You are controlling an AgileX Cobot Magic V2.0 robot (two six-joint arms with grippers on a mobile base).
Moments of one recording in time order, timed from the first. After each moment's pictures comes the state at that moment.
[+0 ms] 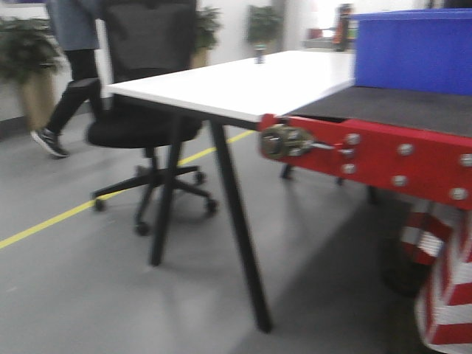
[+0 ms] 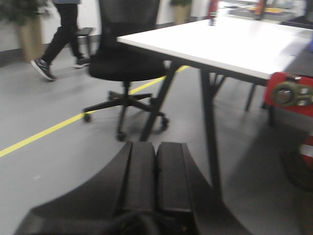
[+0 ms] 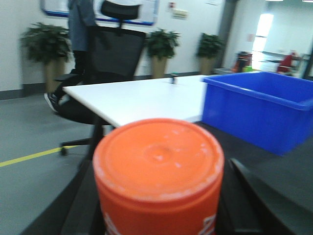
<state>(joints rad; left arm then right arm) -0.08 -0.01 0.03 -0.07 0.11 0.03 0.19 0.13 -0.44 -0.03 0.31 -0.02</state>
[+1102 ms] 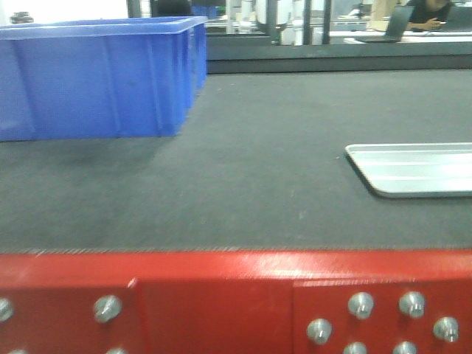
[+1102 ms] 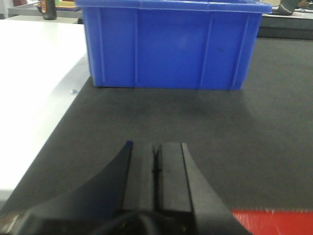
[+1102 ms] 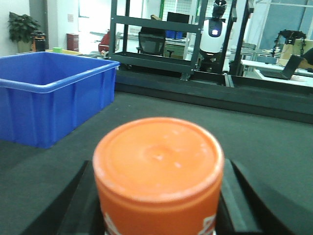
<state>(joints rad) -0.08 -0.01 0.03 -0.07 0.11 0.03 0.19 0.13 -0.44 -0.03 0.31 -0.02</state>
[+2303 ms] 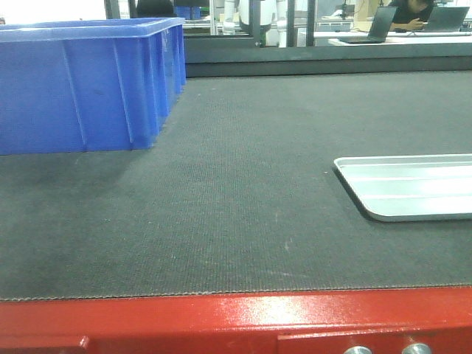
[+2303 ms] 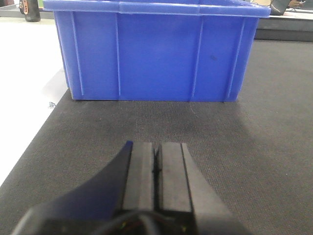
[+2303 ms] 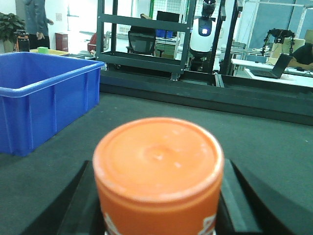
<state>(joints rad) -0.08 -0.01 0.03 -0.07 0.11 0.03 0.19 0.13 -0.44 -0.03 0.31 -0.02</state>
